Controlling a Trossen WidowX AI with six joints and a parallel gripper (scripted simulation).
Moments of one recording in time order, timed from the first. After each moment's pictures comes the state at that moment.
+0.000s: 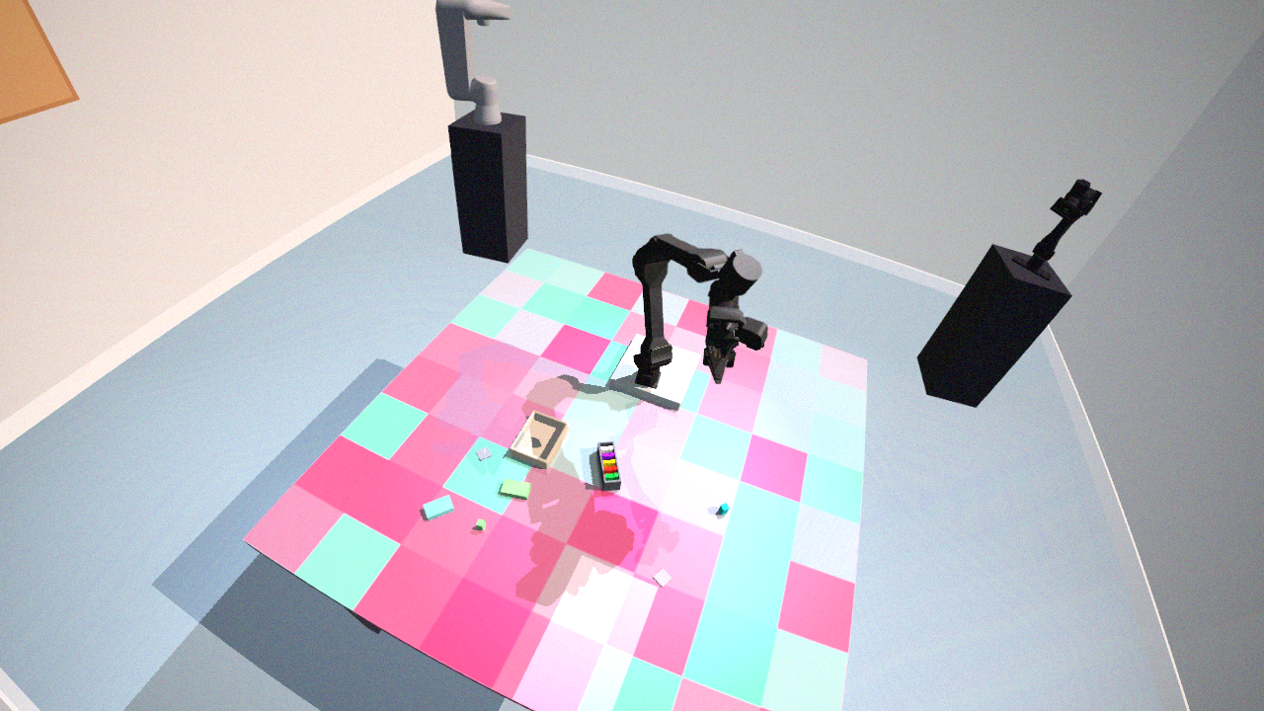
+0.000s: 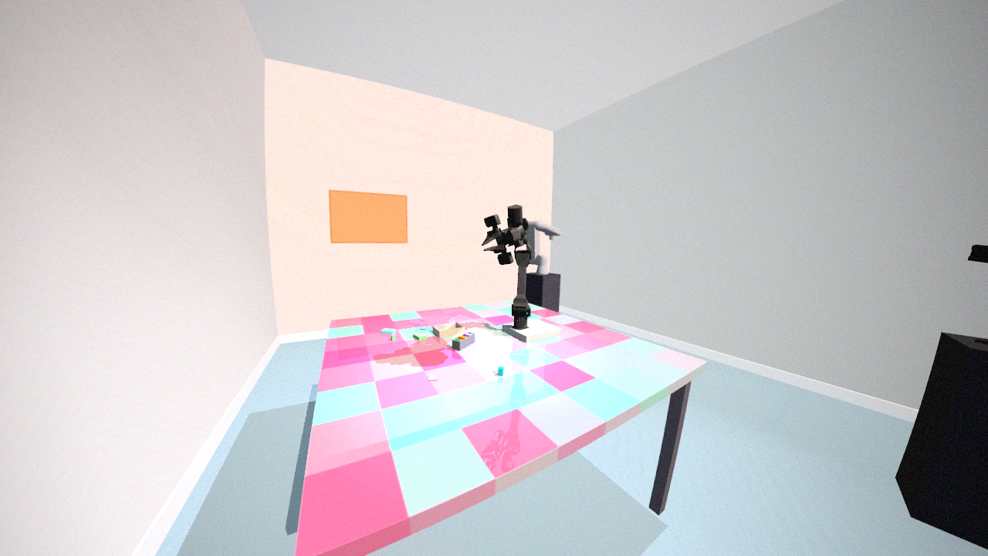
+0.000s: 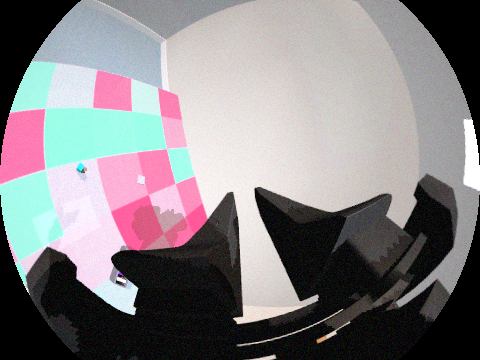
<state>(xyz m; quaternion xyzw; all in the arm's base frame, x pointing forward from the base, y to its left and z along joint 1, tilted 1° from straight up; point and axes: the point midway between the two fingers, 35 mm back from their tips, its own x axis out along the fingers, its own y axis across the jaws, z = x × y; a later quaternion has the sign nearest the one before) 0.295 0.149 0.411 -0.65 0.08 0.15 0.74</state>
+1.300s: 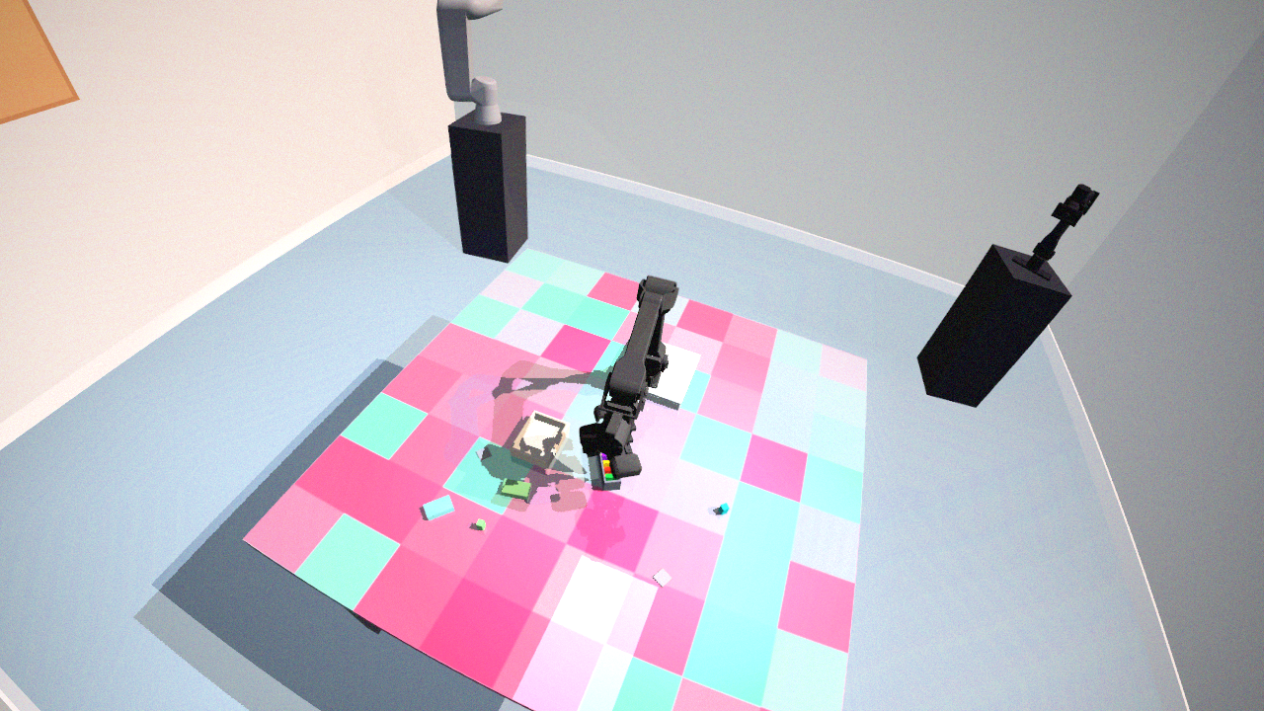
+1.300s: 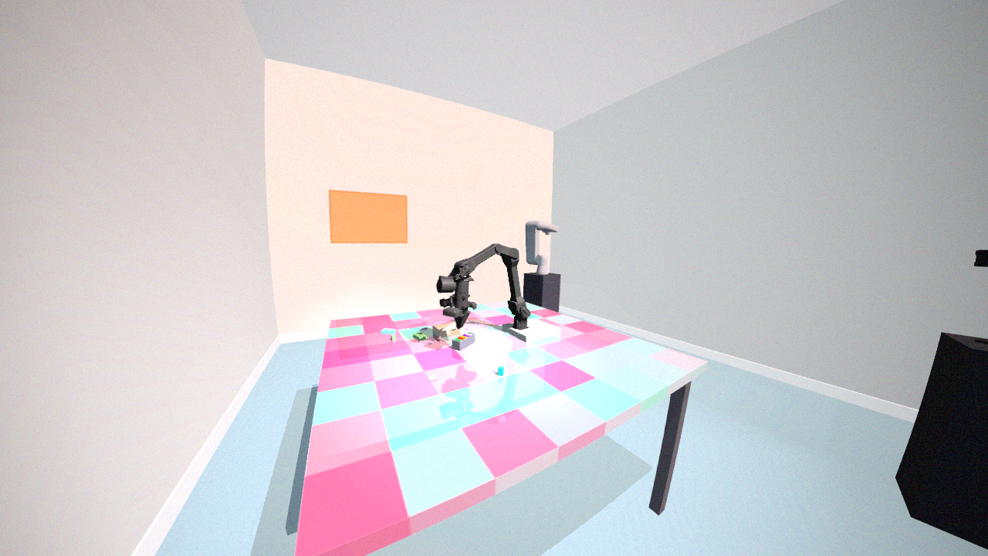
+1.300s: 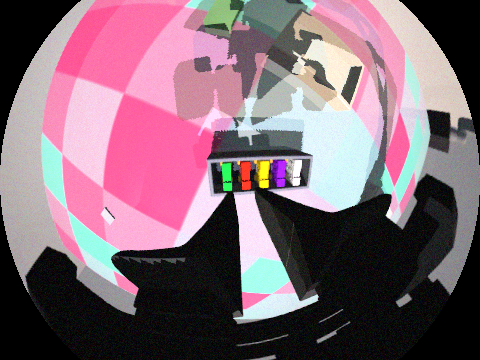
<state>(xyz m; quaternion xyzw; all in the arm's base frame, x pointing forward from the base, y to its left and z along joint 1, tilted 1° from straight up) 0.333 -0.017 0.101 0.35 0.58 -0.35 0.65</state>
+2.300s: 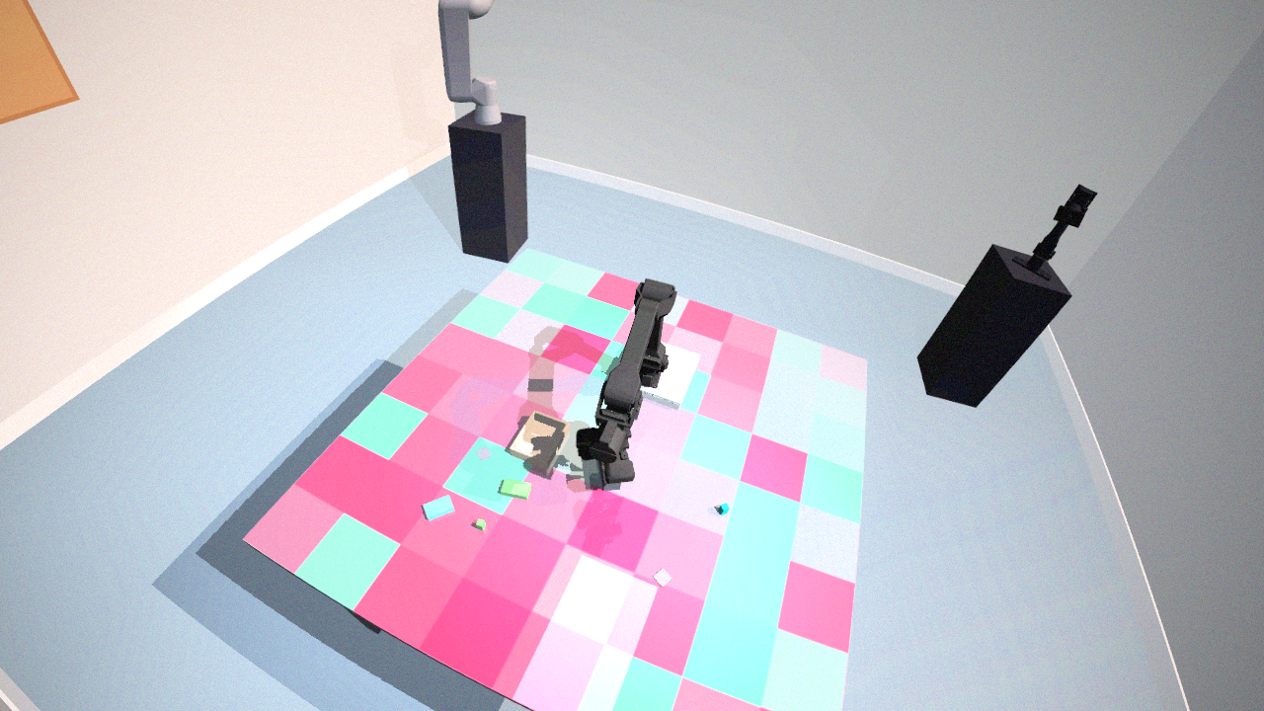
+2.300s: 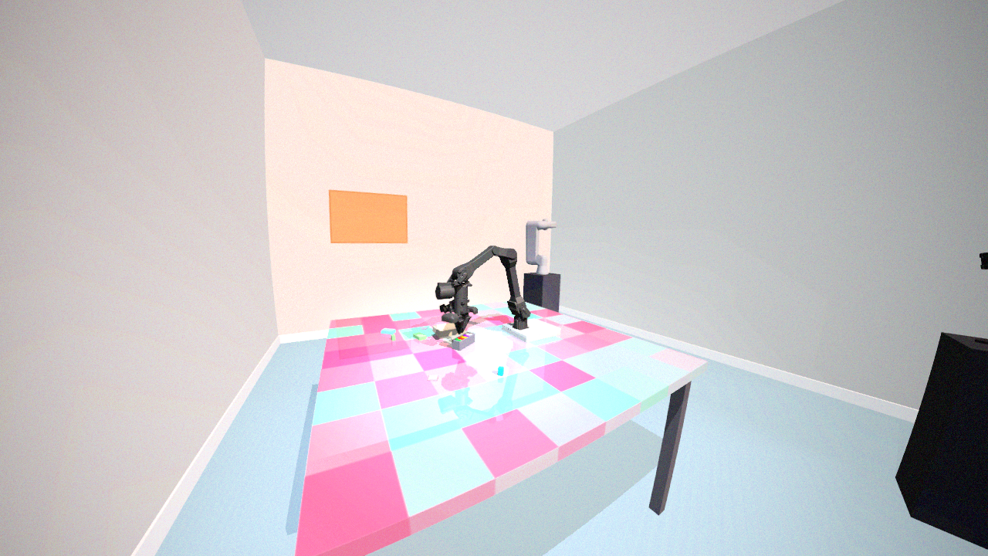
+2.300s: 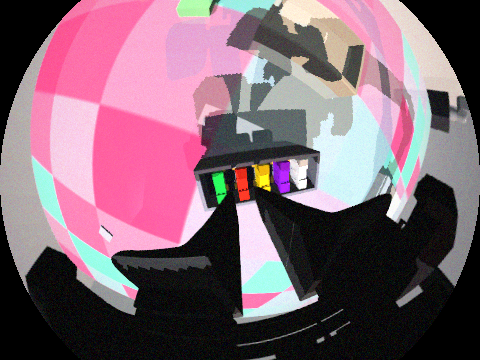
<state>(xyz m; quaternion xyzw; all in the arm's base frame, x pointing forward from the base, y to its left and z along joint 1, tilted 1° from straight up) 0.329 -0.021 0.076 0.38 0.57 -0.38 0.61</state>
